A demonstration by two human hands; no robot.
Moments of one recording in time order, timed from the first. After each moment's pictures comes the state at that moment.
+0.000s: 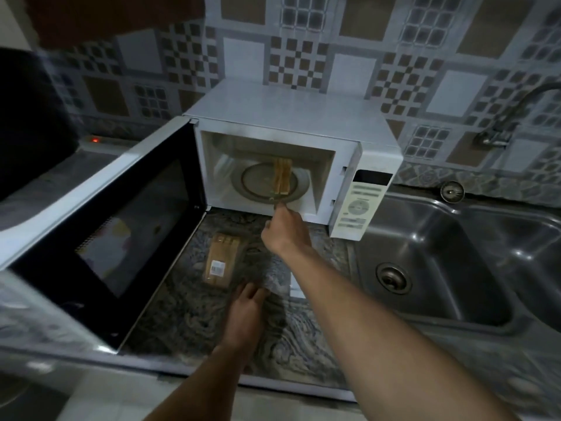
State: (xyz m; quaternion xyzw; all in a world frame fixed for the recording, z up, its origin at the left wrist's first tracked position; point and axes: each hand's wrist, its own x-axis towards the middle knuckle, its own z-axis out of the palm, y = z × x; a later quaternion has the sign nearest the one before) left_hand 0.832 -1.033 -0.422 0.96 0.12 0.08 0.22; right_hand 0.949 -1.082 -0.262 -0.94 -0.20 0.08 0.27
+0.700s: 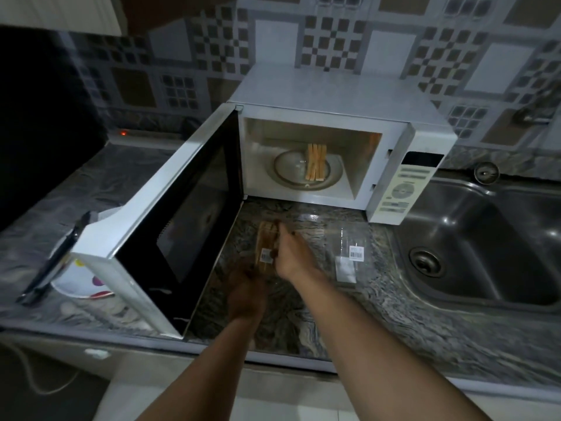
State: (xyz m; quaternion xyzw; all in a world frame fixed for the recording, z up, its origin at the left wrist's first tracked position) left_hand 0.800 -0.959 -0.391 0.75 0.35 0.23 0.51; right_hand 0.885 -1.025 -0.332 -0.93 -0.23 0.15 0.24
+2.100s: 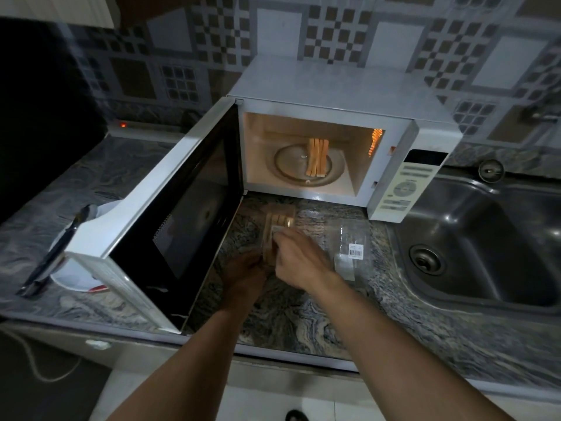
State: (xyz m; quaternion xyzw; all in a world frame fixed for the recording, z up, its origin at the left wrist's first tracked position) left_hand 0.818 -0.939 -0.397 0.66 0.35 0.12 0.66; right_hand 0.877 -1.050 -0.311 -0.91 -0.39 0.07 0.13
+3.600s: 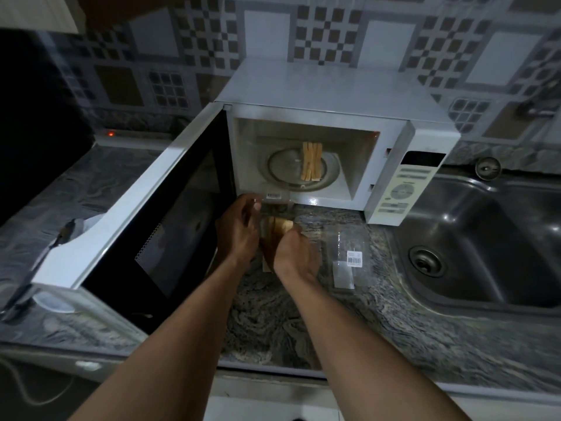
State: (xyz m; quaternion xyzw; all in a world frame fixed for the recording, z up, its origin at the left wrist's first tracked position) left_hand 0.878 -0.904 -0.335 0.80 0.19 0.32 0.47; right_hand 0.893 -1.015 -0.321 -0.96 -0.05 0.07 0.25
